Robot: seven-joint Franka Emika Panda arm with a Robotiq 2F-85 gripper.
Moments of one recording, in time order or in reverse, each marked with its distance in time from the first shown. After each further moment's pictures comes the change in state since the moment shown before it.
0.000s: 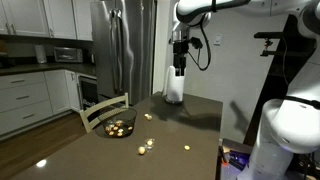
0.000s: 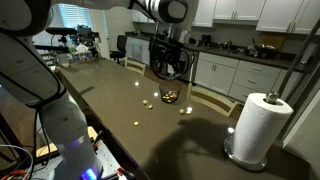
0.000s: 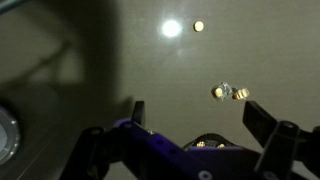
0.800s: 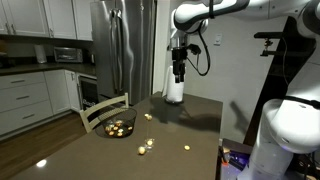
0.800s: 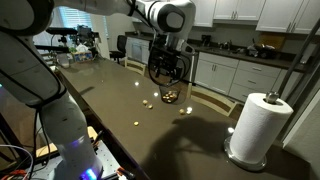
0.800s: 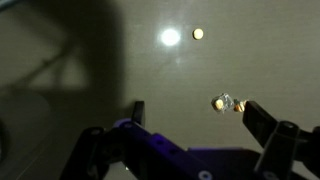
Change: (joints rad) arm -0.008 0.006 0.029 -0.080 0.000 0.041 0.000
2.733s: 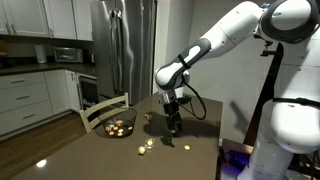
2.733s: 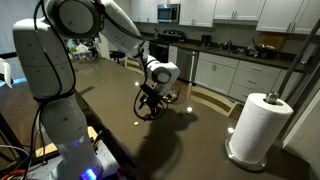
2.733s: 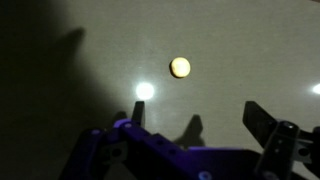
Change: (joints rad) arm 0.007 0.296 0.137 -0.324 0.151 0.309 0.003
